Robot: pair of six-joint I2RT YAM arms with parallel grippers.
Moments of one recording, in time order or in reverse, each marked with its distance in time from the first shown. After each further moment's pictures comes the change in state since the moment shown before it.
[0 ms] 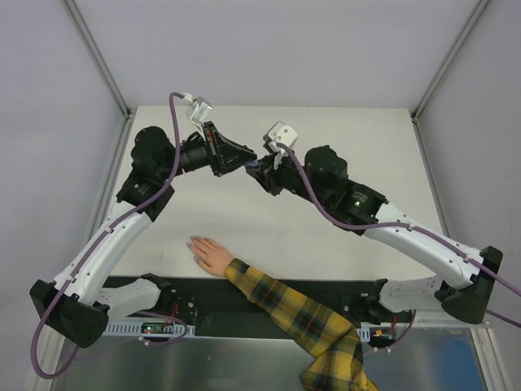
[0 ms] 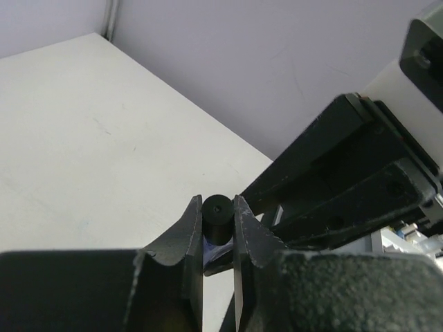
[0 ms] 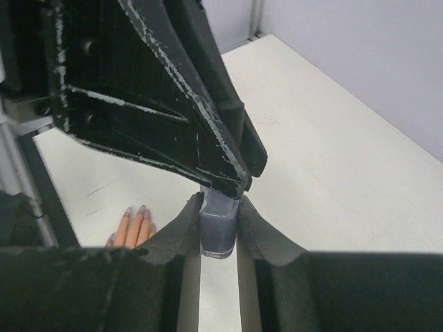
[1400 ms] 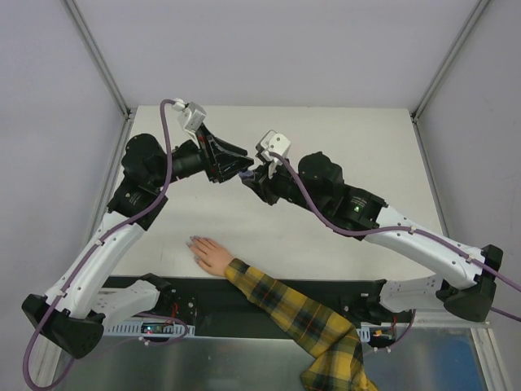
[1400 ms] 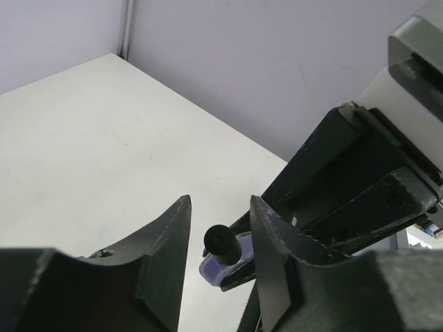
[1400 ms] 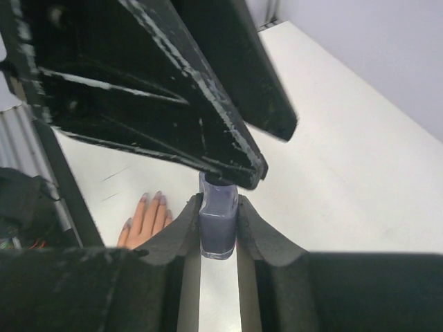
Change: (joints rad) left arm -0.009 -0.077 -0.009 -0.029 -0.038 0.083; right arm 0.049 -0.011 0.026 -0.079 -0.027 0.013
